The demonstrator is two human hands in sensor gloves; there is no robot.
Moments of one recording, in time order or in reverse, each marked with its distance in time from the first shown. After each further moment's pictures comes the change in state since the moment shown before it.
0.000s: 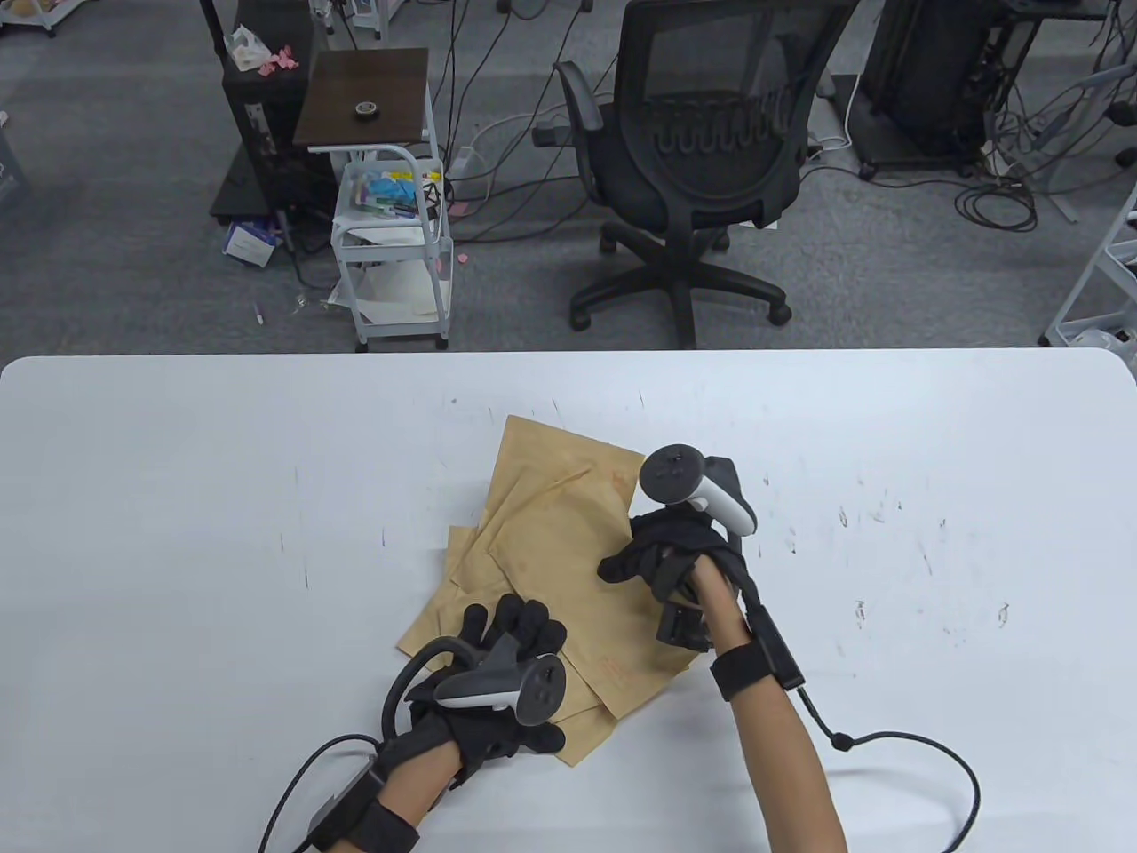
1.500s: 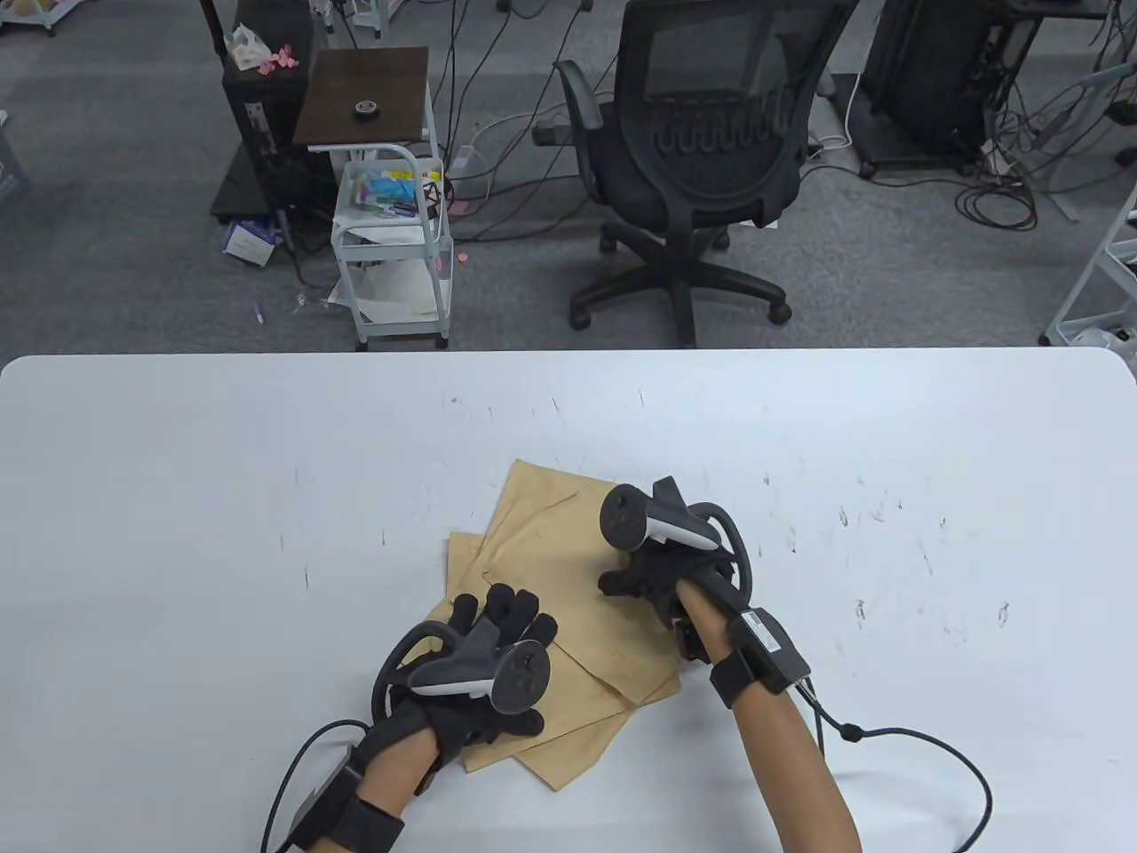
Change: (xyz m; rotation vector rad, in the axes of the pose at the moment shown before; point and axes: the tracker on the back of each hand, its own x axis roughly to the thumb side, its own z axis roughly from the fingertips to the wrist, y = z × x) left_hand -0.010 0.020 0.012 0.001 -0.236 0.180; right_hand 0.005 0.038 -0.025 -0.020 0.159 0.620
